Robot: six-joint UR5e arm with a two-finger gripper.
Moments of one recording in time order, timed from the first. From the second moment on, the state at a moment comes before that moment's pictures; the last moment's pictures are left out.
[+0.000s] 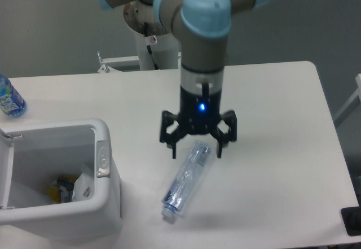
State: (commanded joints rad) arm 2.43 -1.93 -1.53 -0.95 1.39 0.63
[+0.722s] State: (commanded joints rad) arm 2.35 -2.11 -1.60 -0.84 1.39 0.73
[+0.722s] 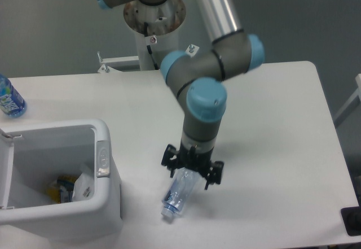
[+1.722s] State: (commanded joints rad) arm 2.34 -2.20 -1.59 -0.78 1.39 0.73
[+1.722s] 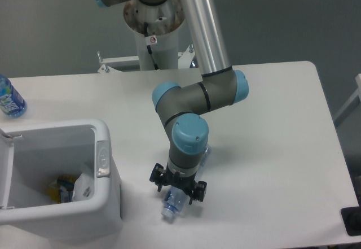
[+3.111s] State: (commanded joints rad) arm 2.35 -2.14 -1.56 -0.78 1.42 0.75
